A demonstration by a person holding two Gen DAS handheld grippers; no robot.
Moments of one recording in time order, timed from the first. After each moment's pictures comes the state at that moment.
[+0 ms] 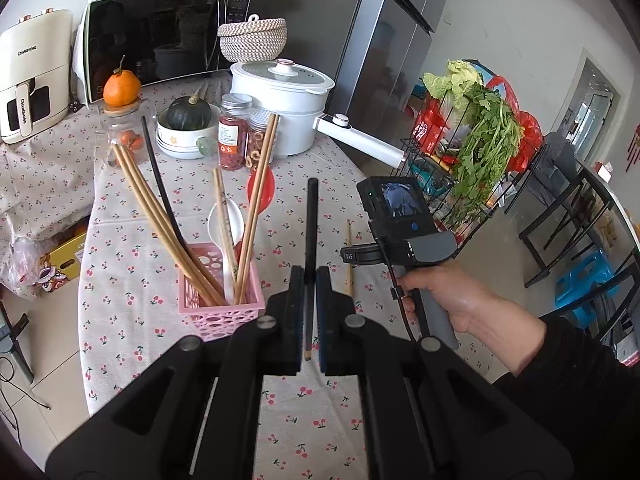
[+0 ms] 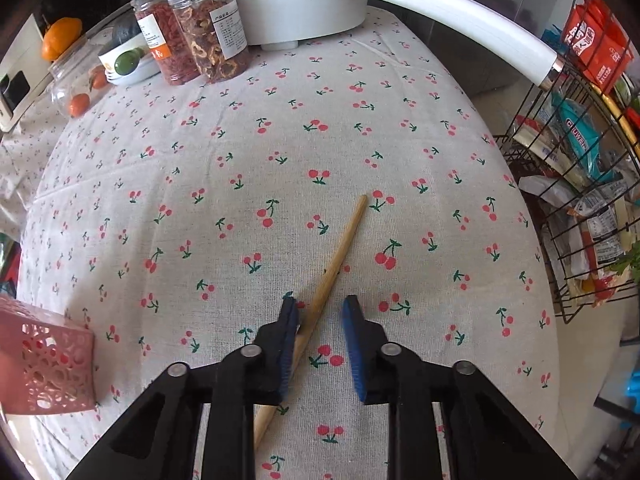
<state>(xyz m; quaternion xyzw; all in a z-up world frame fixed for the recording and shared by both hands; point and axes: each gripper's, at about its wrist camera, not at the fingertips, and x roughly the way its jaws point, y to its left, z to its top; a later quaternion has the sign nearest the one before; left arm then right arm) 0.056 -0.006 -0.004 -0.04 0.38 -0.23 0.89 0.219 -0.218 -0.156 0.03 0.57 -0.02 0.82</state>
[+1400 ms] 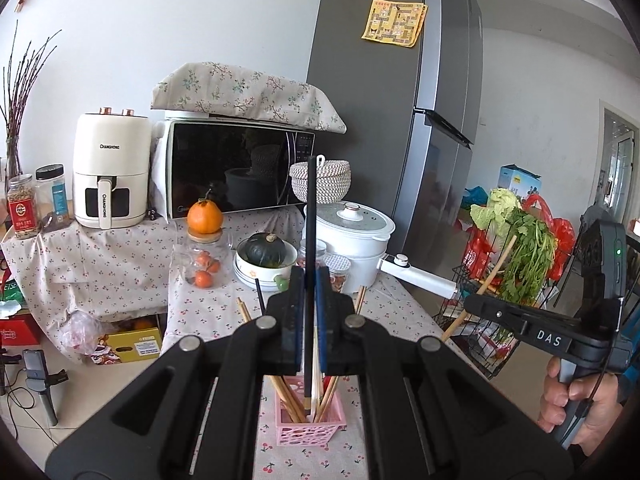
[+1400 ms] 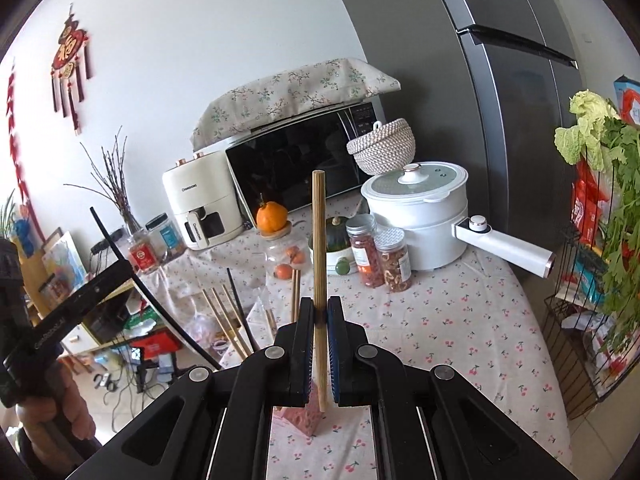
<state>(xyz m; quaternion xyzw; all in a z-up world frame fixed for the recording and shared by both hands) 0.051 0.048 0.052 -0.06 0.17 -0.12 0.98 0.070 -0.182 0.055 0.12 0.25 0.17 0.95</state>
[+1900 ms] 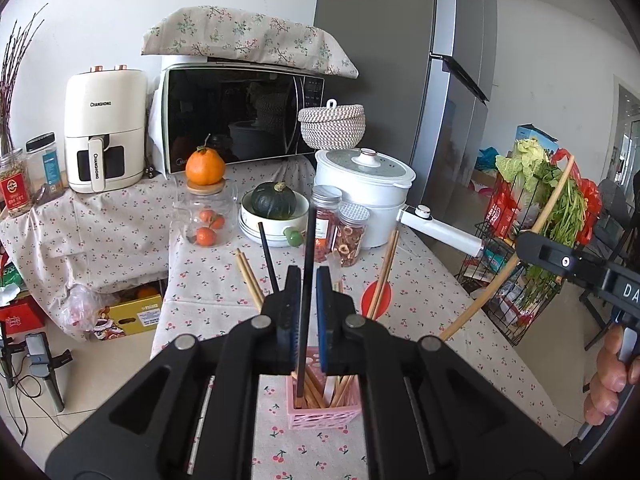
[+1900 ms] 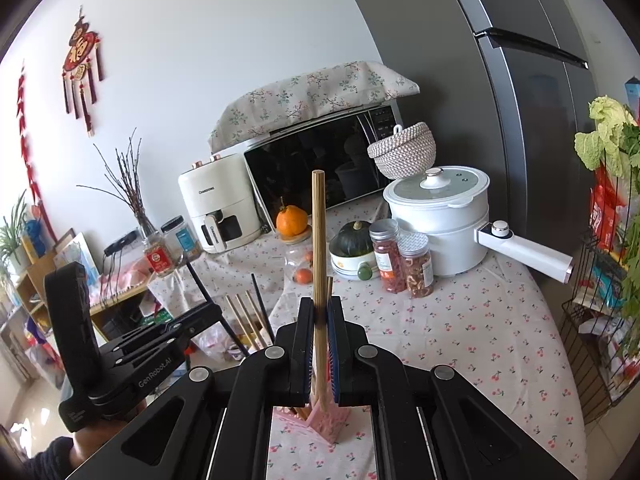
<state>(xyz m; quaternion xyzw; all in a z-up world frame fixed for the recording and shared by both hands) 0.085 0.041 0.014 -0.05 0.25 -0.11 0.96 0.072 -0.165 0.060 0.12 0.24 0.19 0.94</state>
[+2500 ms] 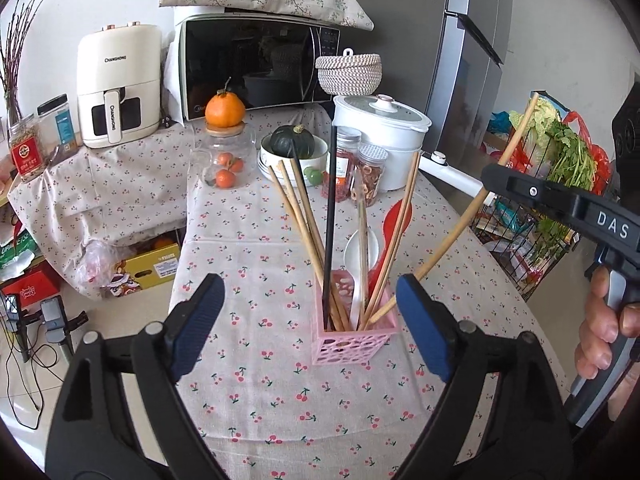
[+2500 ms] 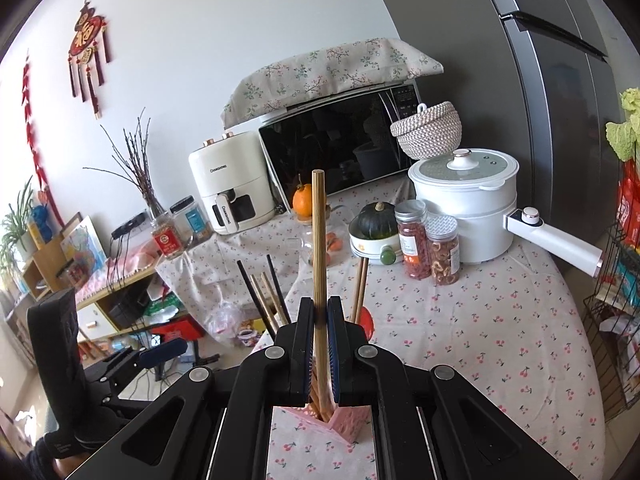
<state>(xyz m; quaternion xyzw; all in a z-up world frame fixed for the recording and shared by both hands) 0.068 0.062 -0.015 -0.04 0.34 -0.09 0.94 0.093 -0.129 0.042 0.11 0.27 0.22 0.93</state>
